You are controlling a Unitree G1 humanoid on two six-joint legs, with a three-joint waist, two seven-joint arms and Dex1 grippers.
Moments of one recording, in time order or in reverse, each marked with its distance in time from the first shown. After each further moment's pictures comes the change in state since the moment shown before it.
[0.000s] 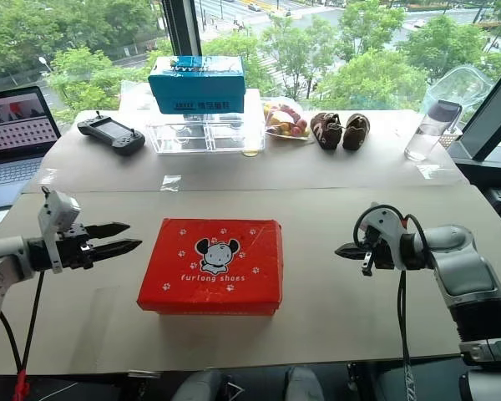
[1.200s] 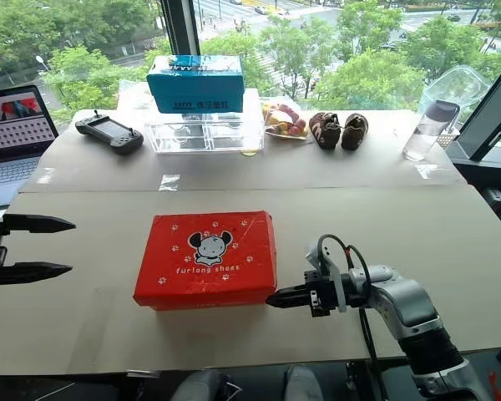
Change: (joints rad) left arm 0.300 0.232 0.217 0.034 -0.034 -0.251 -0.456; right arm 0.043 0.364 0.107 -0.115 0.269 0.170 -0.079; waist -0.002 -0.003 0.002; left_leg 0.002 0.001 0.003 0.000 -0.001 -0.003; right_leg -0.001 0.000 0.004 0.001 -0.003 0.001
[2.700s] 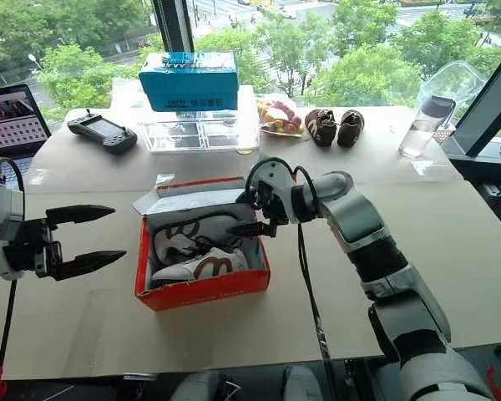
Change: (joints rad) left arm -0.019 -0.244 -0.055 -0.329 -0.084 0.009 0.393; right arm -0.606 0.165 0.223 0.362 -0.402 -0.240 -0.176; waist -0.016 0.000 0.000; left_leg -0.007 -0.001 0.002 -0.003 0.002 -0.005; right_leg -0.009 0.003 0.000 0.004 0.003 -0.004
